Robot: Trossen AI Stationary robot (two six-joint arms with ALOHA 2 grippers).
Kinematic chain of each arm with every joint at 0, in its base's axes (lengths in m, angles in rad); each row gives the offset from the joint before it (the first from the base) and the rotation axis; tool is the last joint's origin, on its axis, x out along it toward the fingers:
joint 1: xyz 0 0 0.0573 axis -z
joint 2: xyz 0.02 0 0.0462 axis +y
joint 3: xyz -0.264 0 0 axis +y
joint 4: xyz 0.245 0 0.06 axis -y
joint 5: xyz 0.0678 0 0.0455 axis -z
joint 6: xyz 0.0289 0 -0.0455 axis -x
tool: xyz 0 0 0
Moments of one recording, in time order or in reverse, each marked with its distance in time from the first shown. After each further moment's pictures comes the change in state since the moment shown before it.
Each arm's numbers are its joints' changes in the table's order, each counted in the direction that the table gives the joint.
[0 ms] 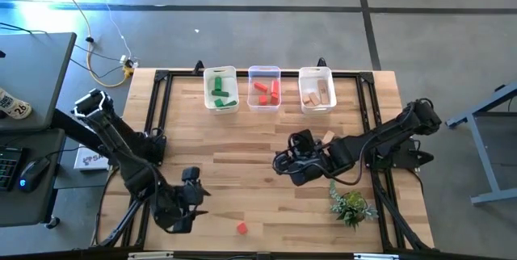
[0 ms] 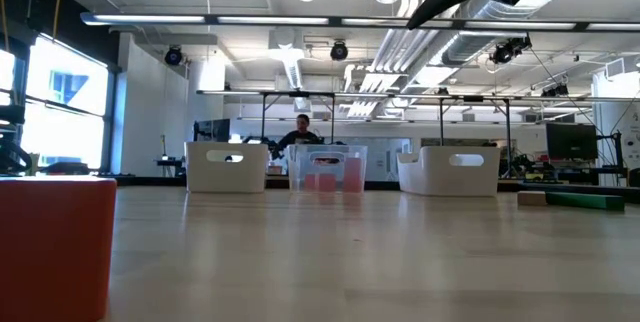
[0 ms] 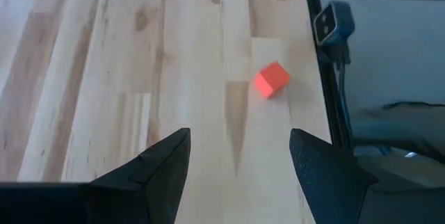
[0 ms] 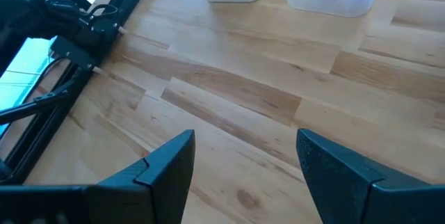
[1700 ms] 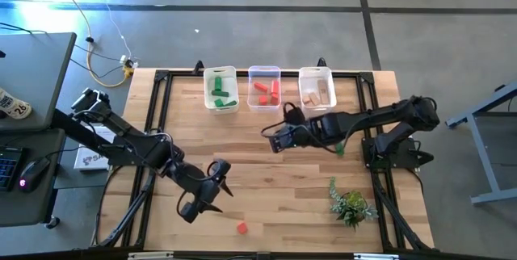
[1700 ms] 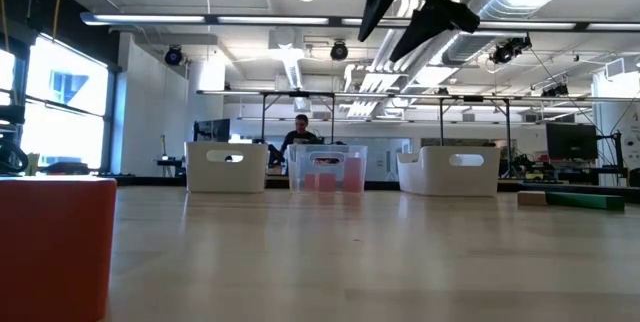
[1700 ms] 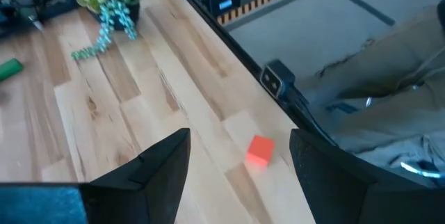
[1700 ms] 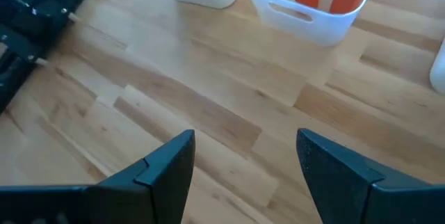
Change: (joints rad) left arm -0.281 -0.033 -0.038 0.274 0.424 -0.774; right arm 0.246 -0.011 -0.001 -0.002 -0.204 0.300
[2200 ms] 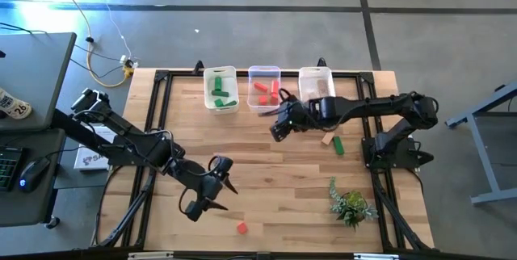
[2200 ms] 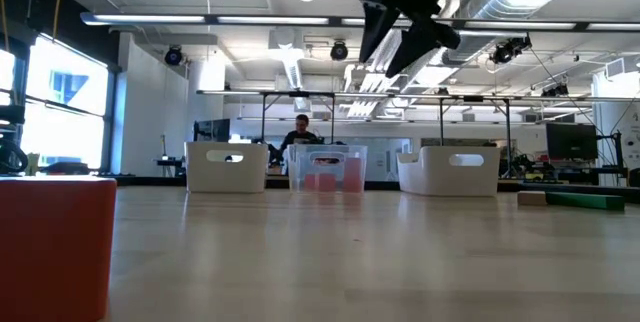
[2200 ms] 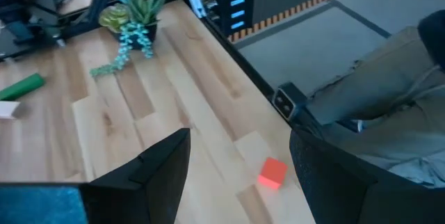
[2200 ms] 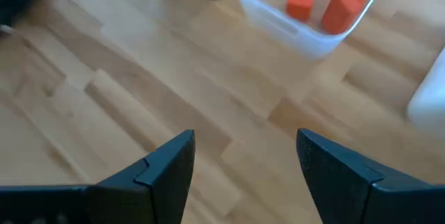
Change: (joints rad) left arm -0.023 0.000 0.000 0.068 -0.019 0.000; right arm 0.175 0.000 0.000 -0.005 -0.172 0.263
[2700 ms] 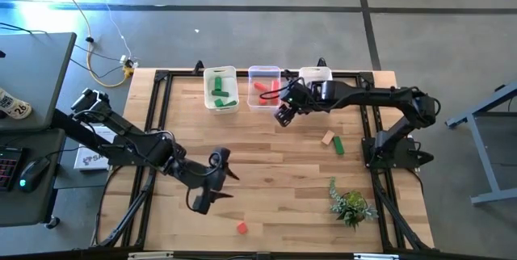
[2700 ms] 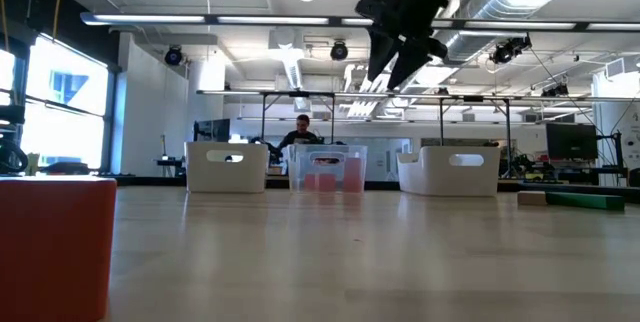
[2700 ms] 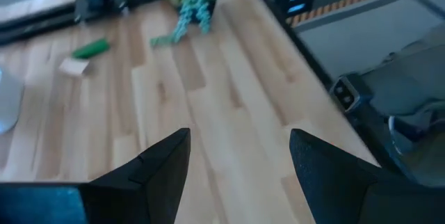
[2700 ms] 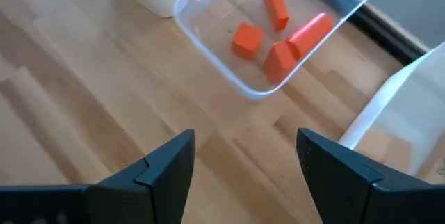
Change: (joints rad) left arm -0.006 0.001 0.000 -0.070 -0.199 0.075; right arm 0.181 0.000 0.000 -0.005 -0.013 0.351
